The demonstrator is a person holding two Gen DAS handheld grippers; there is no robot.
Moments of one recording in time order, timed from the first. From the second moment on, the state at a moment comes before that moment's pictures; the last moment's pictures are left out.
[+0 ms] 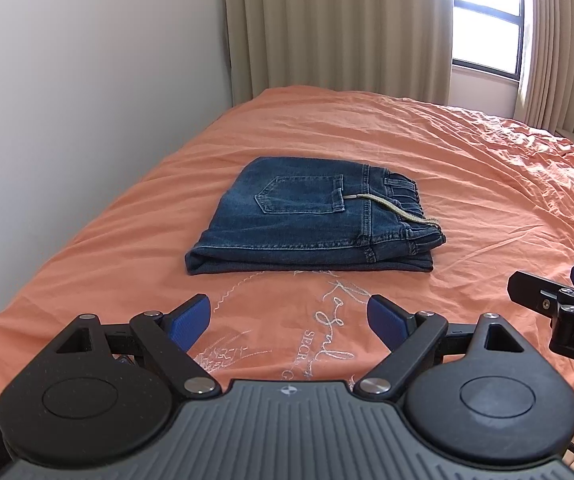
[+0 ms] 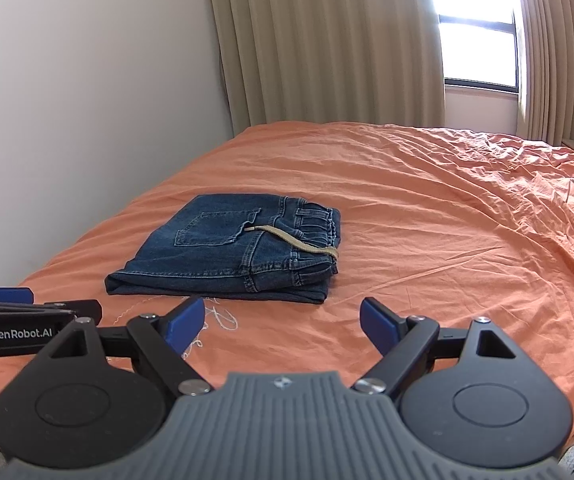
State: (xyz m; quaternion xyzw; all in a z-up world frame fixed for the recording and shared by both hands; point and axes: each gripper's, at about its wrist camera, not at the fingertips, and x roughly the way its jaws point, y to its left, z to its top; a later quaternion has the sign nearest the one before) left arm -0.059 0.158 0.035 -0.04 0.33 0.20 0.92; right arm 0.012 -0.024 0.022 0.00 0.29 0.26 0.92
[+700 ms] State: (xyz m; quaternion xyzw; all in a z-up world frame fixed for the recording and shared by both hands) left arm -0.061 0.156 0.038 -0.04 0.33 0.20 0.92; right arm 0.009 -0.024 0.025 0.01 0.29 0.26 0.92
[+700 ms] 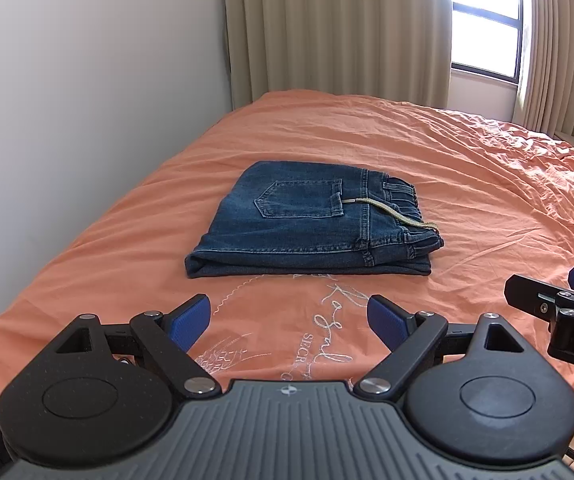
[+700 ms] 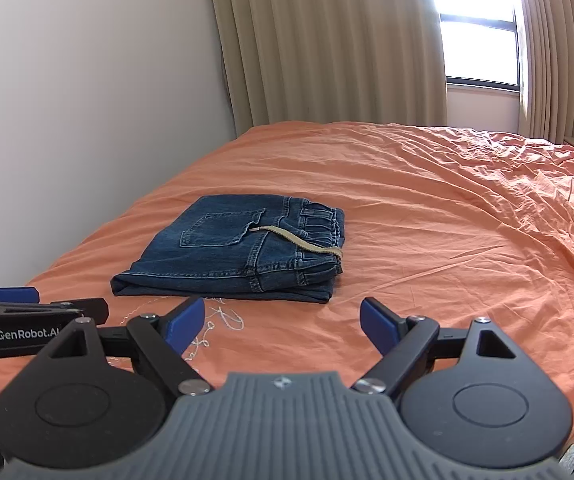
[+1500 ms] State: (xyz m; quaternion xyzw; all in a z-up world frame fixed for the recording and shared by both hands) left arm -0.062 0.148 0.039 -0.03 0.33 0.20 0.92; right arm 0.008 -0.027 0.025 0.02 0.30 0.26 0.92
